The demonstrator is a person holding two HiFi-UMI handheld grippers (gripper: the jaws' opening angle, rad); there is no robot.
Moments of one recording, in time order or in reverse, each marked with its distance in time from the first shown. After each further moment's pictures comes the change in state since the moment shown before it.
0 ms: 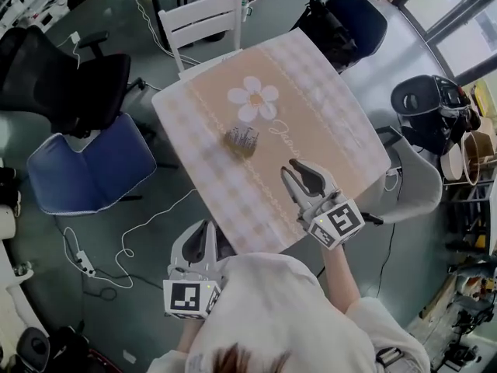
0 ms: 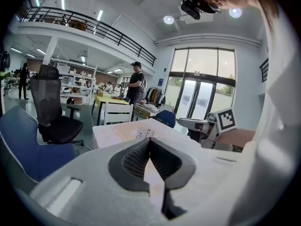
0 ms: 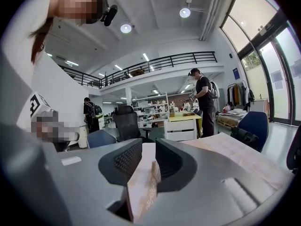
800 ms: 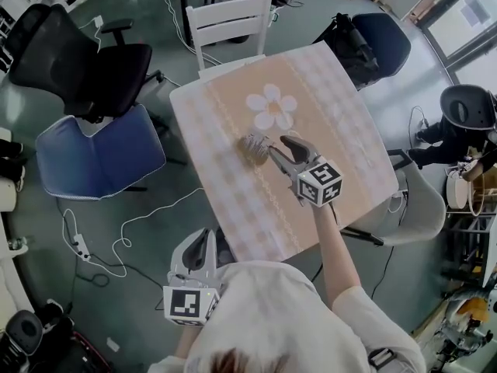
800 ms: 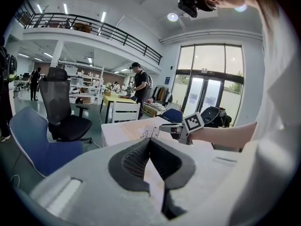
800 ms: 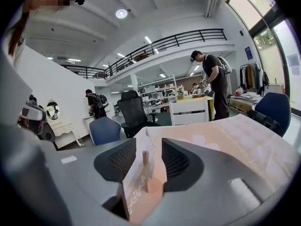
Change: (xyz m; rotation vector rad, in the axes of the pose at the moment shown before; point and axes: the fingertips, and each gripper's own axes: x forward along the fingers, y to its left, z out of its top) left arm -0.010 0.007 -0.002 -0.035 0.001 0.103; right arm 0.115 -0.050 -0.073 0.044 0.198 0.145
